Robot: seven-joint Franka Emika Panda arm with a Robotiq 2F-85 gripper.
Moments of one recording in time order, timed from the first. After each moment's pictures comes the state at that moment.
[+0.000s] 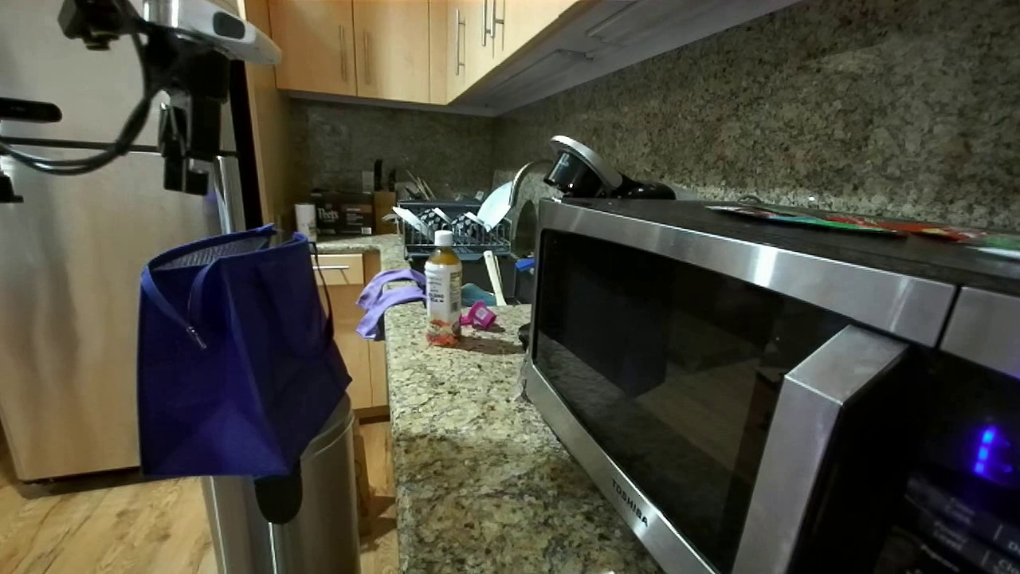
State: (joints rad) arm 0.07 -0.18 0.28 -2.00 0.07 1.66 0.30
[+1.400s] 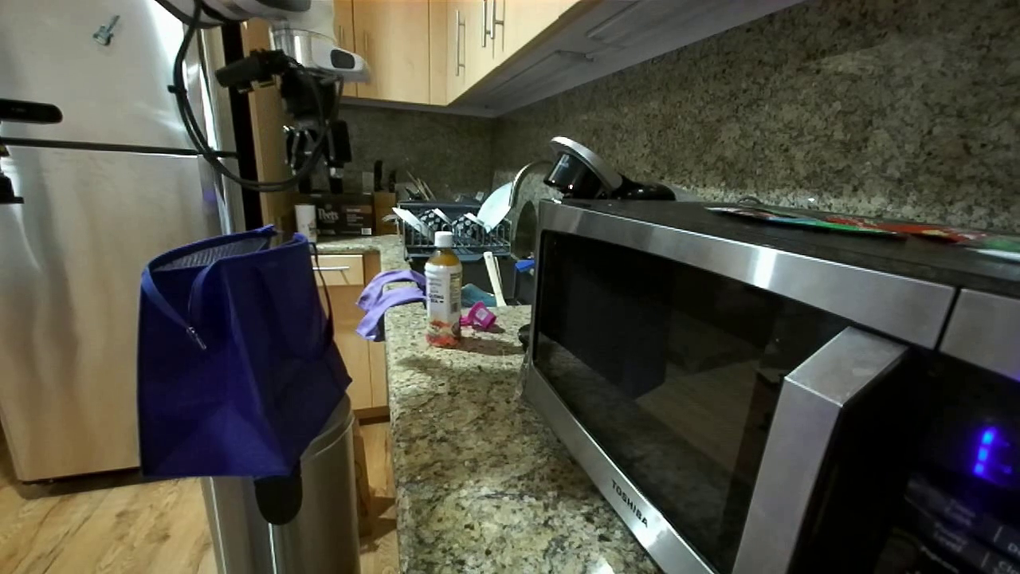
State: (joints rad) arm 0.21 0.25 0.18 -1.51 -0.12 1.74 0.32
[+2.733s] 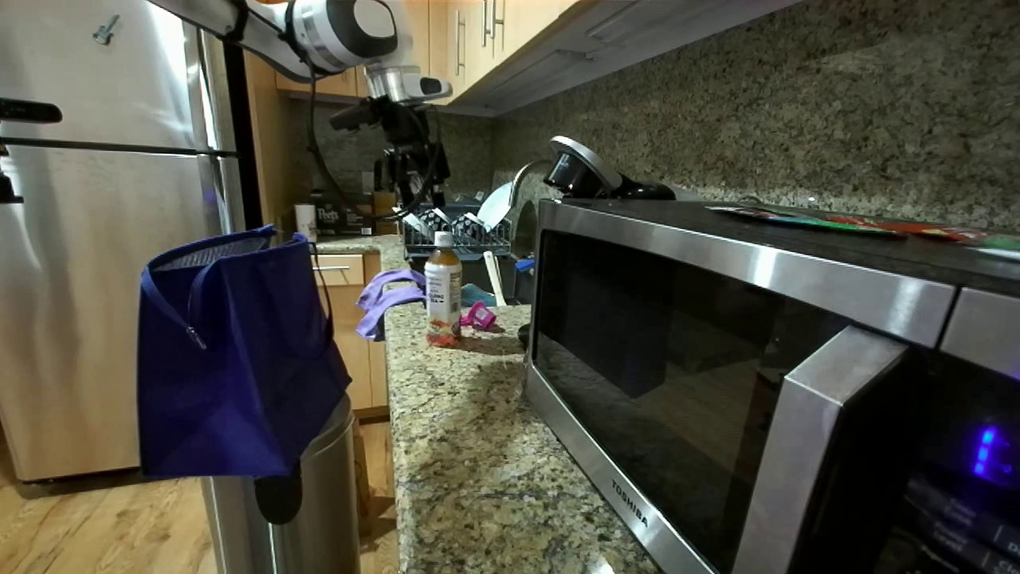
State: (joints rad) arm 0.25 0.63 0.02 -1.02 -0.17 1.83 0.31
